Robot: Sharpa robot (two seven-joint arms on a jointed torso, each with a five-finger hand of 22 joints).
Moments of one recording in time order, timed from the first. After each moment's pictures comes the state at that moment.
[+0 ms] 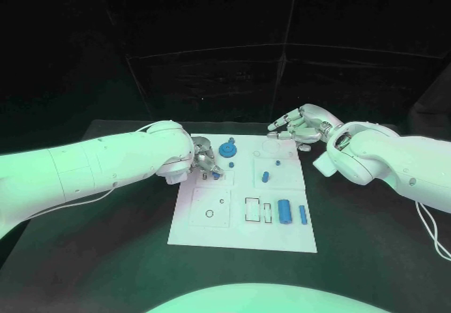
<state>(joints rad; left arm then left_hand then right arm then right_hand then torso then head) 1.30 -0.61 -0.16 1.33 -0.98 0.06 -0.55 1.16 -0.11 0.56 0.15 0.10 0.90 0.05 0.64 0.59 1.27 -0.03 1.06 0.92 1.47 -0.09 1.57 1.31 0.08 1.42 0.02 1.29 1.13 1.26 -0.81 -0.05 1.47 -0.78 -0.29 0.05 1.35 0.03 -0.19 0.07 0.47 0.92 0.17 0.12 0.07 1.33 0.09 1.22 1.23 1.47 0.02 1.57 1.31 0.09 1.33 0.12 1.30 1.01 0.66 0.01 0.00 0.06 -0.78</state>
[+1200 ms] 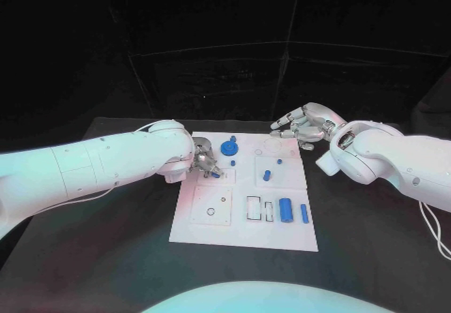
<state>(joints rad) 1.29 -0.62 -0.16 1.32 -1.01 0.10 -0.55 1.13 -0.13 0.60 0.12 0.12 0.90 0.05 0.66 0.60 1.29 -0.03 1.09 0.94 1.47 -0.09 1.57 1.31 0.08 1.42 0.02 1.29 1.14 1.26 -0.81 -0.05 1.47 -0.78 -0.29 0.04 1.35 0.03 -0.19 0.07 0.48 0.92 0.17 0.12 0.07 1.33 0.08 1.22 1.23 1.47 0.02 1.57 1.31 0.09 1.33 0.12 1.30 1.01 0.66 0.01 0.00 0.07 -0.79</state>
